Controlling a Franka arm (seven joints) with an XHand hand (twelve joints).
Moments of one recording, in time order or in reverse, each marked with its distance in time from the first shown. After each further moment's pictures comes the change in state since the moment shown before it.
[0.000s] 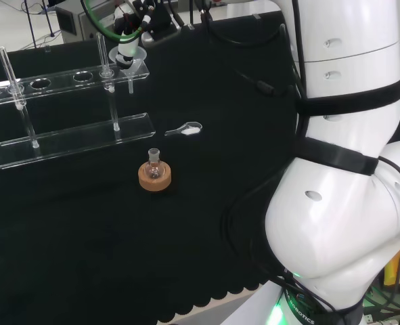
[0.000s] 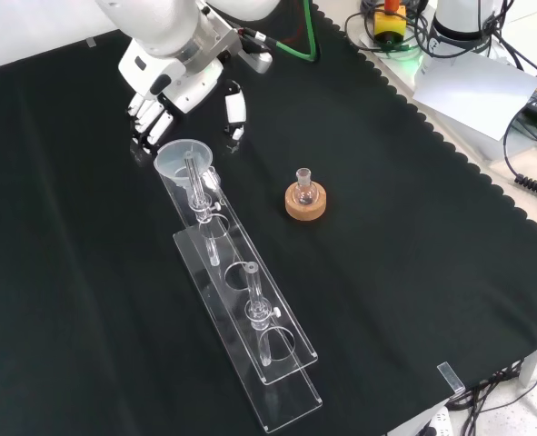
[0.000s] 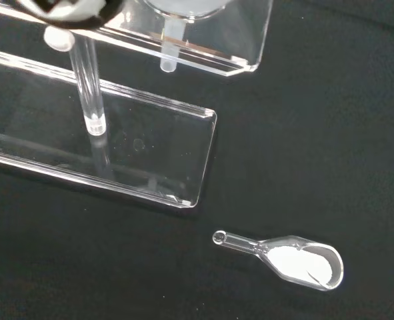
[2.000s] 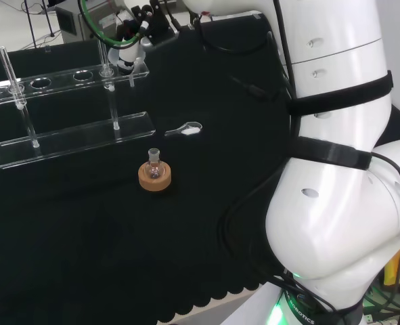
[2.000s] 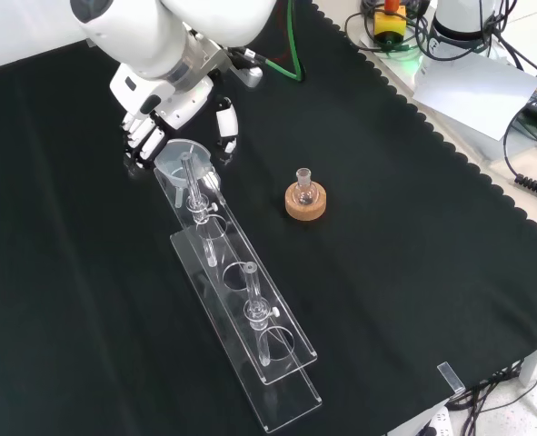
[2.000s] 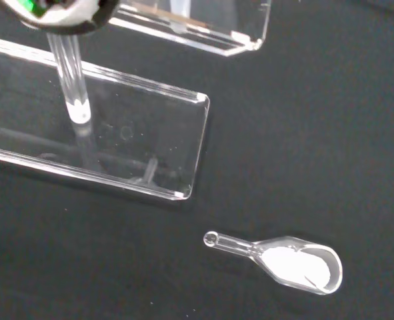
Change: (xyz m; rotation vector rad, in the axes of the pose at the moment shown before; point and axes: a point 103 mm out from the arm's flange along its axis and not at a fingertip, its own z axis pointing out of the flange) arm -0.002 0.023 0.011 0.036 -0.013 0.016
